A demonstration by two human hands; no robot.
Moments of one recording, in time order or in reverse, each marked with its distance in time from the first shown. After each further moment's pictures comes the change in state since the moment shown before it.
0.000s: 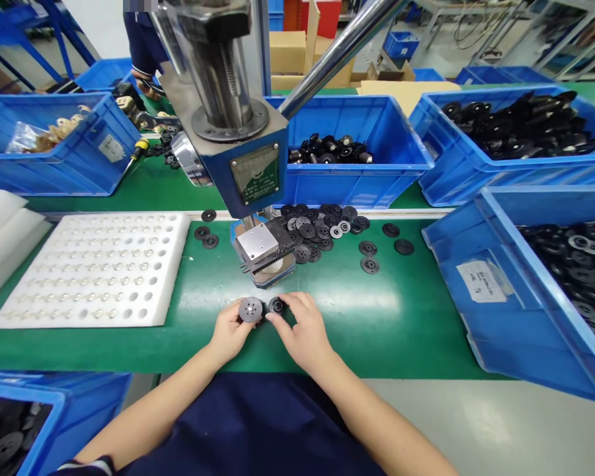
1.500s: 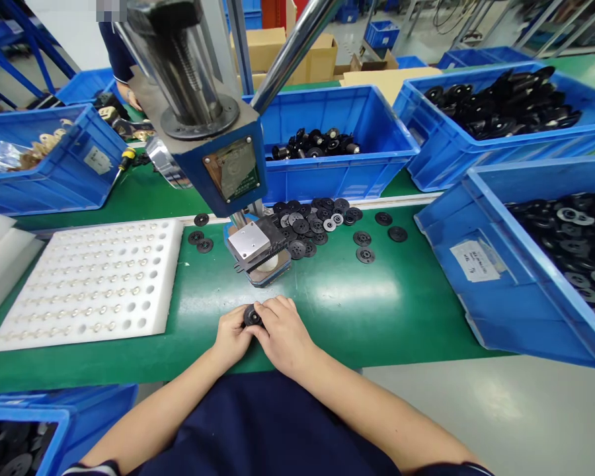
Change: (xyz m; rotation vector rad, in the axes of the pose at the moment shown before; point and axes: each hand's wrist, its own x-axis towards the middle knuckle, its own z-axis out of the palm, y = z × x) left_hand -0.006 -0.011 0.000 0.095 -0.021 0.169; right_hand 0.003 -0.025 0.020 -0.170 -0.087 -0.193
